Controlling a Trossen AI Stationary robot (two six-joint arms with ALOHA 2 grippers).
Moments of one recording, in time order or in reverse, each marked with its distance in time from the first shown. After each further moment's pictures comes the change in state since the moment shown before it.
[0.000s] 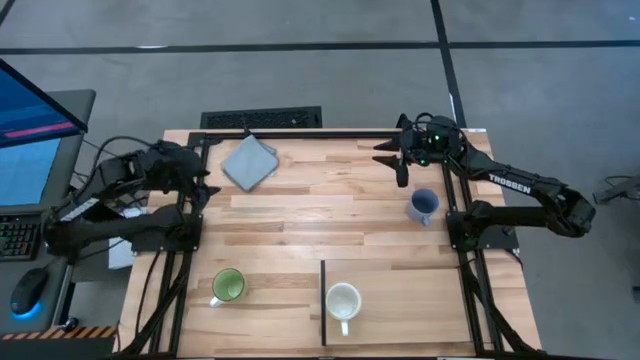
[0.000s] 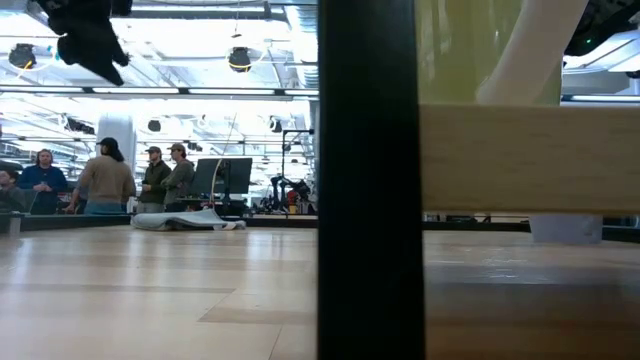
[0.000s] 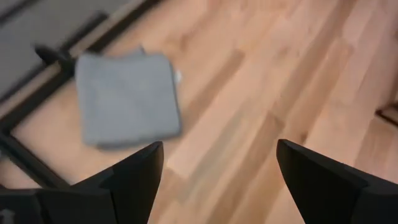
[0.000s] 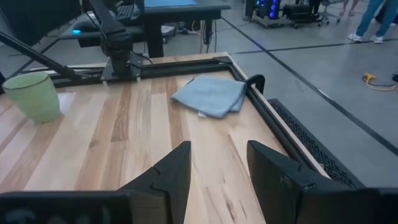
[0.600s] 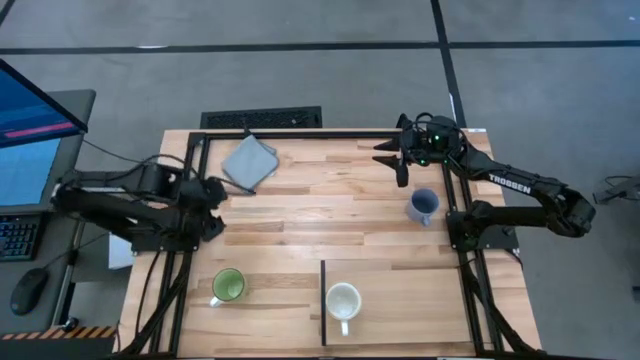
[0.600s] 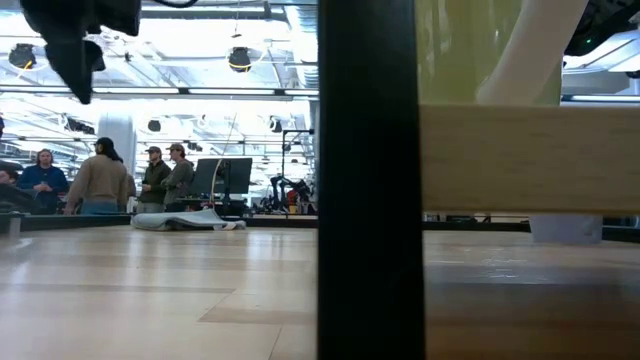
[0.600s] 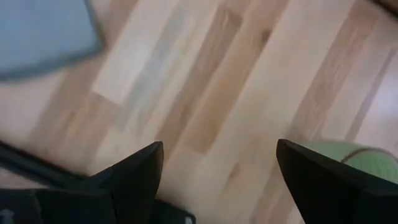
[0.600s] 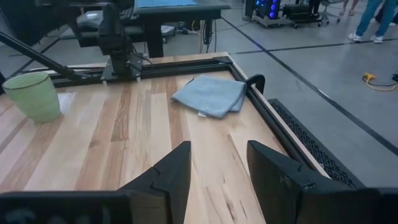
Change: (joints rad) left arm -0.514 0.252 0.000 -0.126 -0.016 -0.388; right arm 0.000 0.000 0.000 0.000 0.000 0.001
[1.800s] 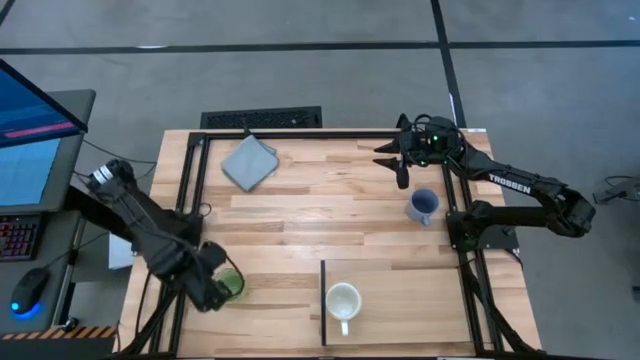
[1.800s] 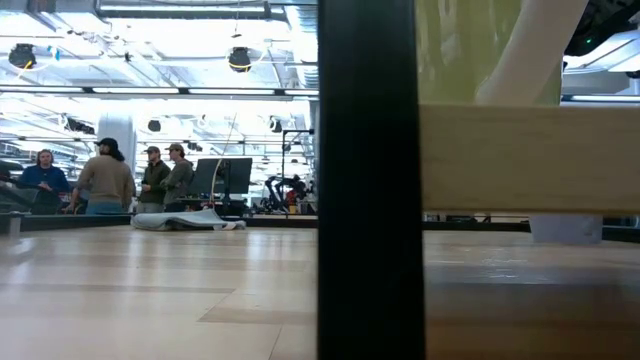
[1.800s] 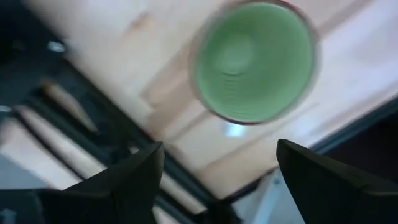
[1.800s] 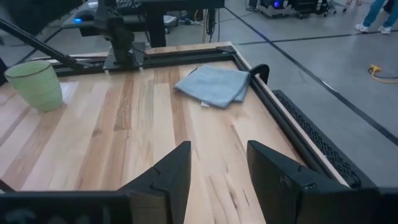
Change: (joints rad) left arm -0.764 0.513 0.276 -0.018 0.117 -1.144; right arm 0.002 0.001 0.000 -0.046 -0.004 -0.024
